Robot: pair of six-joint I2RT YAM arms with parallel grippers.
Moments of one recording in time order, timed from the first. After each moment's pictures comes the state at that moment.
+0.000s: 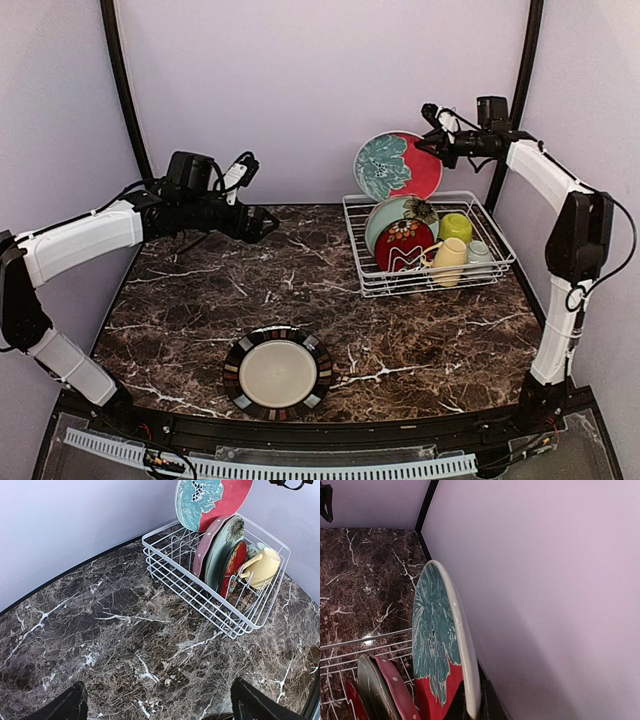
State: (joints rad) left arm -0.54 1.48 1.24 -0.30 0.19 -0.02; right arm 0.12 2.01 2.03 -0.46 -0.80 -0.80
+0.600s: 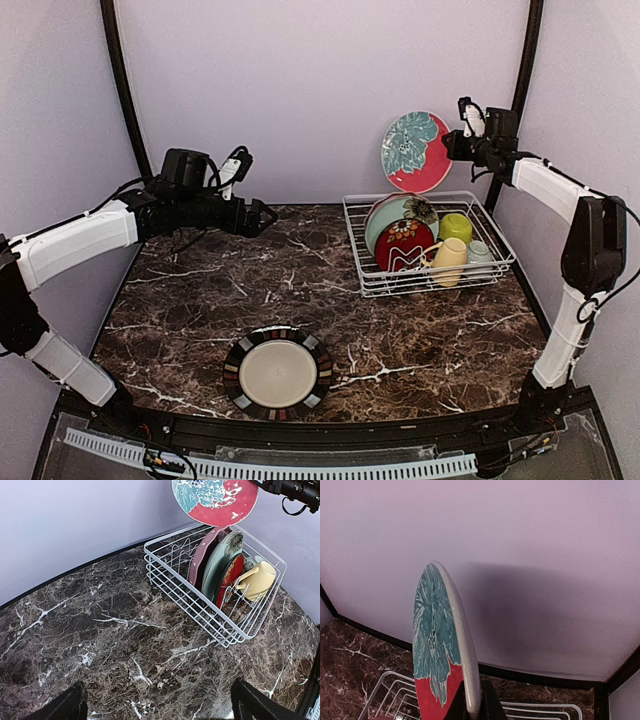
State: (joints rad) left arm -0.54 1.45 1.24 -0.30 0.19 -0.09; right arm 0.13 1.85 1.70 -0.05 -0.27 0.01
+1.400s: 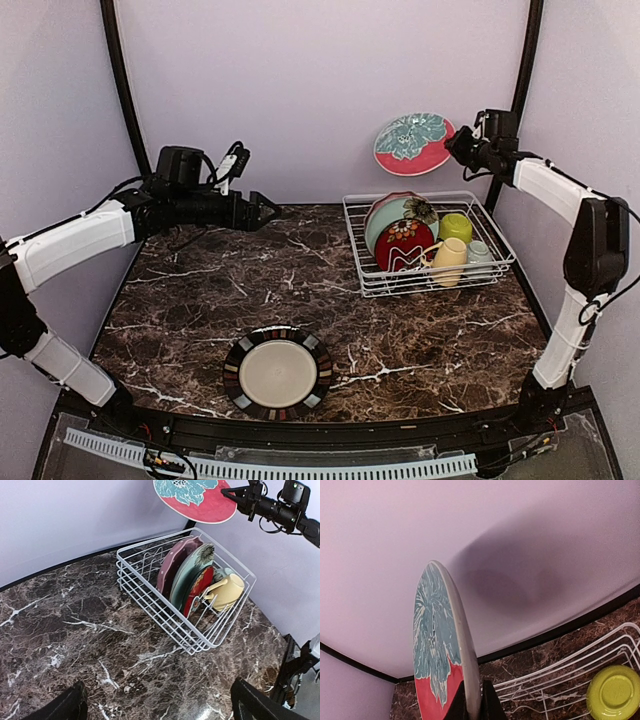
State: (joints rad) left arm -0.53 1.44 1.23 -0.27 0.30 -0.21; right arm 0.13 1.83 1.68 -0.10 -0.16 0.69
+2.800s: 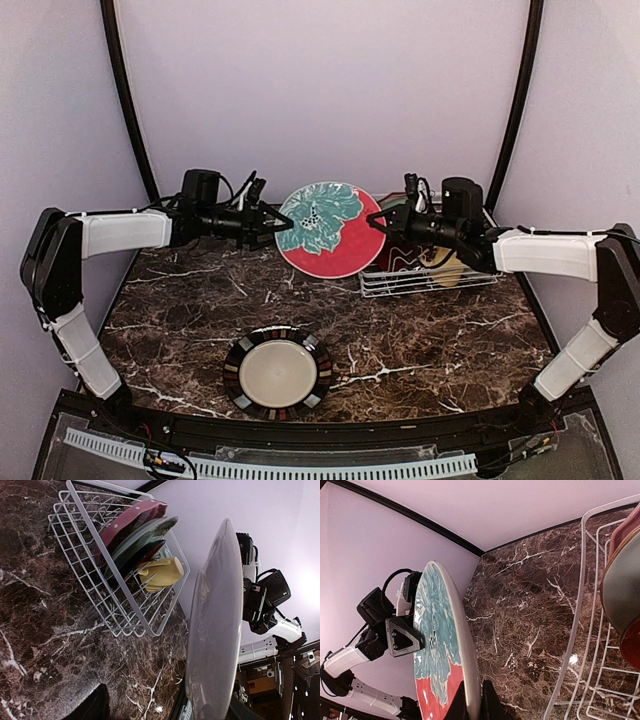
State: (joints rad) left arm -0.41 1.72 1.19 0.06 0.89 -0.68; right arm 0.55 1.53 0.96 0.34 -0.48 0.87
